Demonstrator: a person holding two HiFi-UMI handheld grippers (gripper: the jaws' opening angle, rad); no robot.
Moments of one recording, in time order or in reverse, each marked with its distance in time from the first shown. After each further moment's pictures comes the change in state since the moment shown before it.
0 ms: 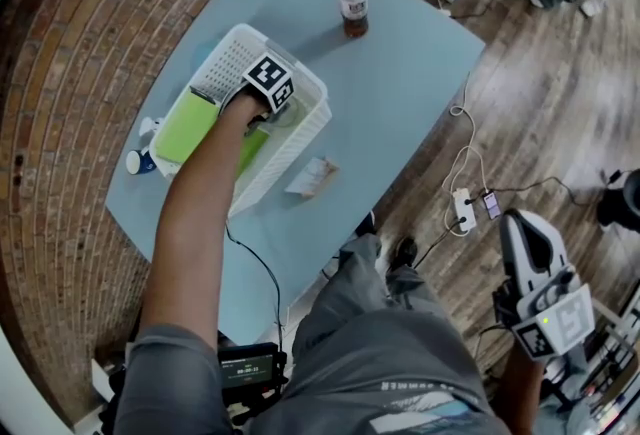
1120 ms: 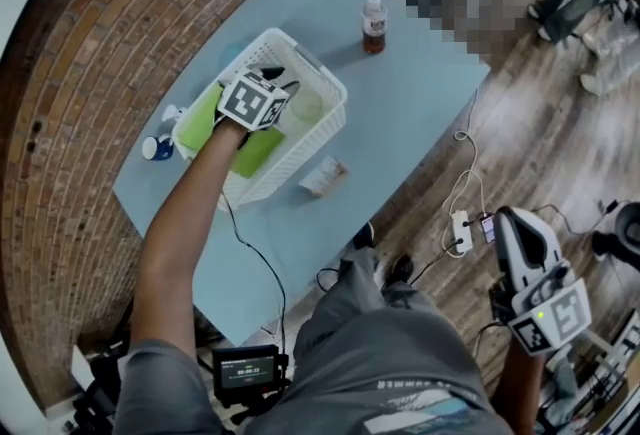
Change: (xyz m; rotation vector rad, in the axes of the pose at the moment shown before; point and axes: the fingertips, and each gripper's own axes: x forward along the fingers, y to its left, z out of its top) left arm -0.172 -0.024 0.024 0.107 -0.592 0.327; right arm -0.008 0.026 0.017 -0.055 -0.037 0.089
